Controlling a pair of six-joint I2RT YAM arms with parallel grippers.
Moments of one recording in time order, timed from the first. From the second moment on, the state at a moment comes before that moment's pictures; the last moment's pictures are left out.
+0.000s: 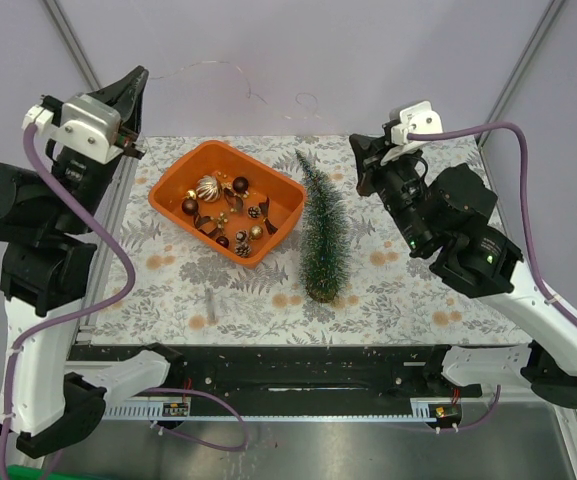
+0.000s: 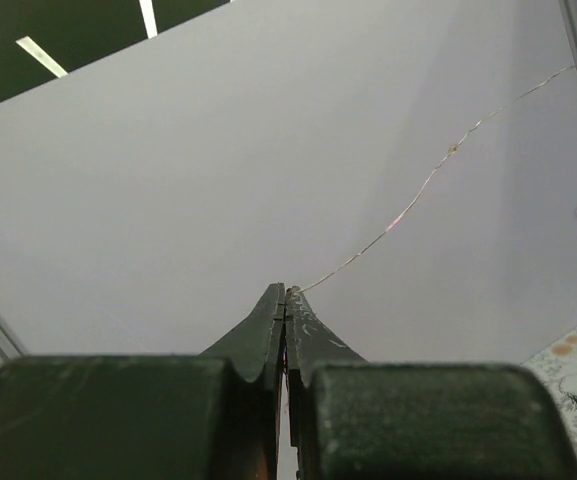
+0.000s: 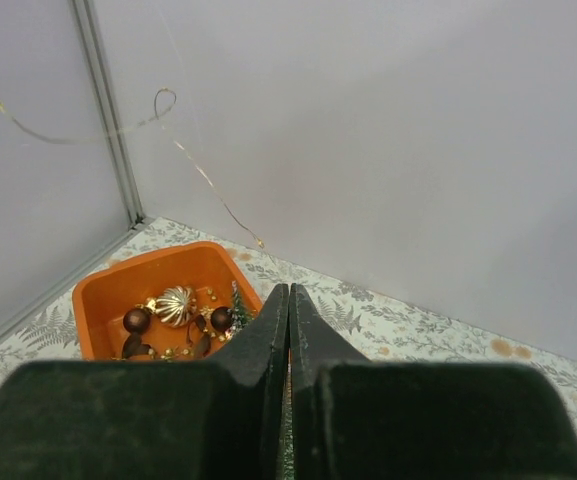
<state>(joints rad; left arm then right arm) -0.43 1.06 1.82 -0.26 0.12 0.46 1.03 1.15 1.61 -0.22 0.59 -0.16</state>
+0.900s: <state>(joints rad) -0.51 1.23 1.68 -0.33 0.11 0.39 0.70 1.27 1.78 -0.26 0.51 -0.14</state>
